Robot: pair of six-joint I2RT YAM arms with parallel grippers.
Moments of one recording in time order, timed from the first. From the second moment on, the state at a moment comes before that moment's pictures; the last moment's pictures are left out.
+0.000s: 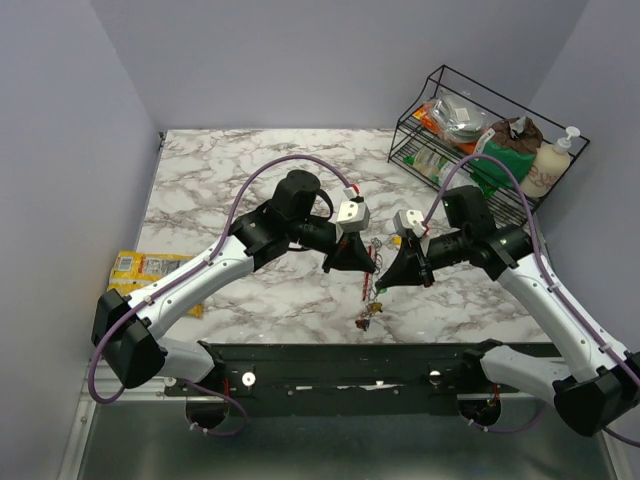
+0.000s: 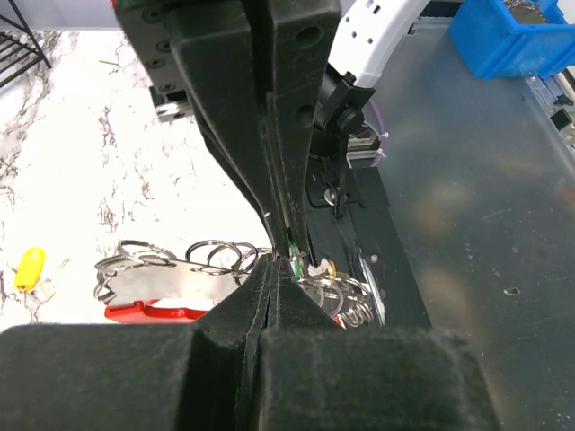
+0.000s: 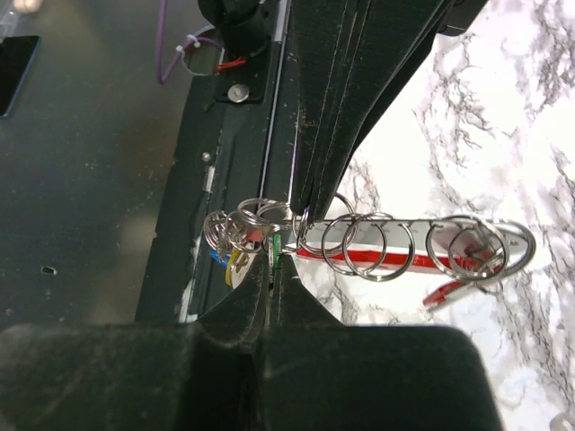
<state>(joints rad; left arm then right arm) -0.79 1.35 1.20 -0.26 1.01 0.18 0.45 1.08 1.05 -0.84 -1.14 -0.68</state>
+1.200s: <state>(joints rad) -0.80 1.37 1.20 -0.09 0.93 0.17 0.46 0.99 1.30 -0.94 -0.64 -0.57</state>
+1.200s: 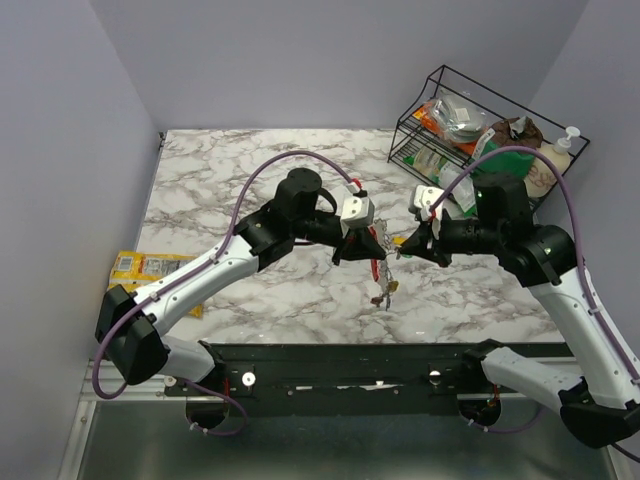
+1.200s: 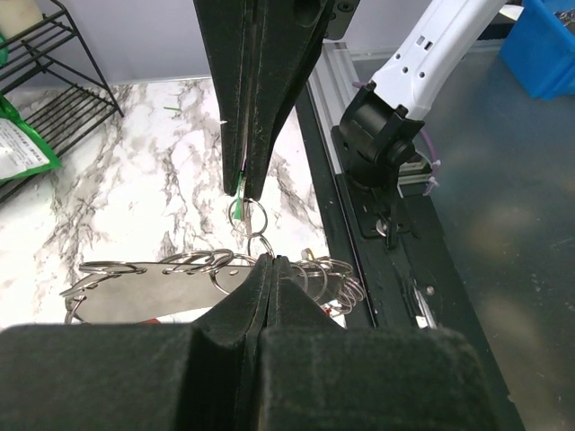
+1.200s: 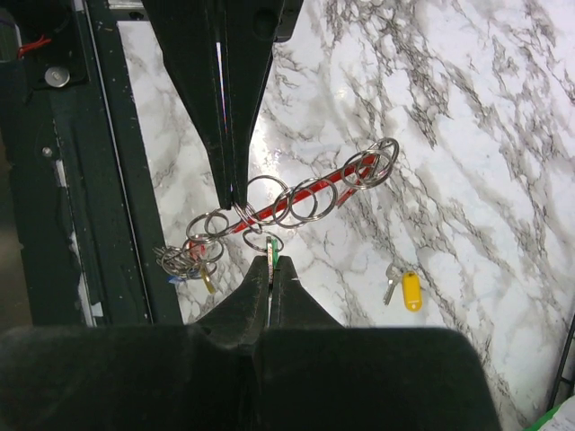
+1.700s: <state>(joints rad) -0.82 1.40 1.20 -0.07 0.84 0.07 0.58 1.02 1.36 -0.99 -0.51 -0.57</state>
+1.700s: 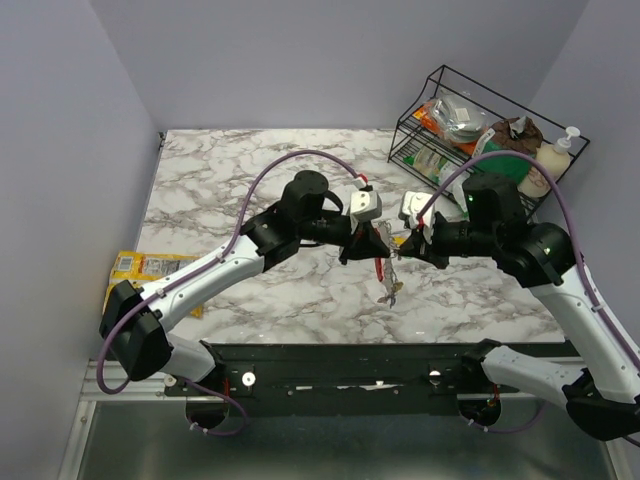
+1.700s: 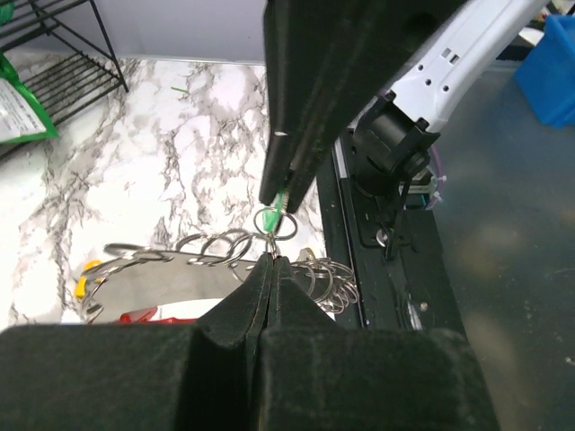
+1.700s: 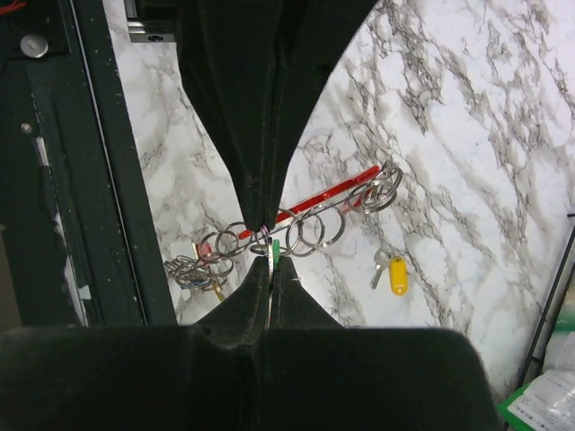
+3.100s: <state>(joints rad) -0.82 1.43 1.20 -0.05 0.73 -0.04 0.70 1.01 1.35 -0.99 -0.24 -0.68</state>
